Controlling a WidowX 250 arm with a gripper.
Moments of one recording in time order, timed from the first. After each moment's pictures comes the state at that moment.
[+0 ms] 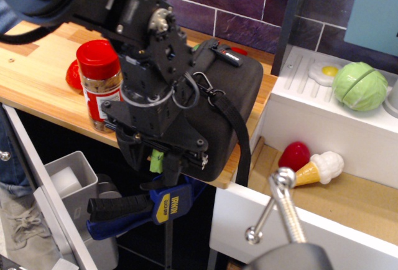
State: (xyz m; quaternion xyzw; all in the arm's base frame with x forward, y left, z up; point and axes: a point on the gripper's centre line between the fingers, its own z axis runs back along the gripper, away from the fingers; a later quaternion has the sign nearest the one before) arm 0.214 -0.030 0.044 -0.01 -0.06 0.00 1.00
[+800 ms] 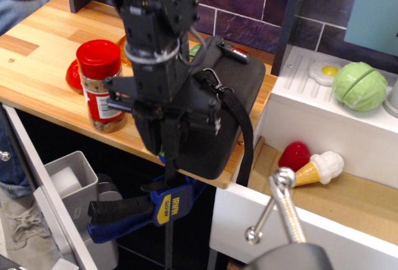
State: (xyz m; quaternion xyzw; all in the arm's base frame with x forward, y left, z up) arm 0.224 -0.037 0.079 -0.05 -0.04 0.06 1.00
